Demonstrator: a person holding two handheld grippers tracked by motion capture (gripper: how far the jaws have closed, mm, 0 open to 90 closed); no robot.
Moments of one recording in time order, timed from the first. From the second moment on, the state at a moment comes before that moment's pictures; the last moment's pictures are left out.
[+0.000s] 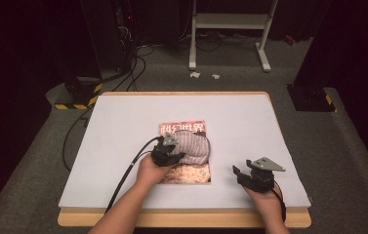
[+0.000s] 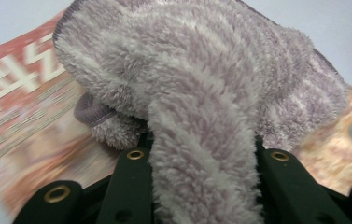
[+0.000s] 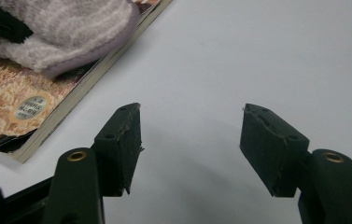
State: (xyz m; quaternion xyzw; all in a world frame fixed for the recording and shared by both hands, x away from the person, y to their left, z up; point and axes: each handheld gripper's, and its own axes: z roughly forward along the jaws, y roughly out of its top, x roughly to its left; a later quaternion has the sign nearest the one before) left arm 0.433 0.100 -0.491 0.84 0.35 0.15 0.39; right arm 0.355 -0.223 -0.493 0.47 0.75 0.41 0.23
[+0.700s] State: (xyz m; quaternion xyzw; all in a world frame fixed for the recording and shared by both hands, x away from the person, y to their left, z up) left arm 0.433 0.146 -0.490 0.83 0.38 0.16 0.37; right arm 0.355 -0.221 -0.494 0.47 0.75 0.41 0.23
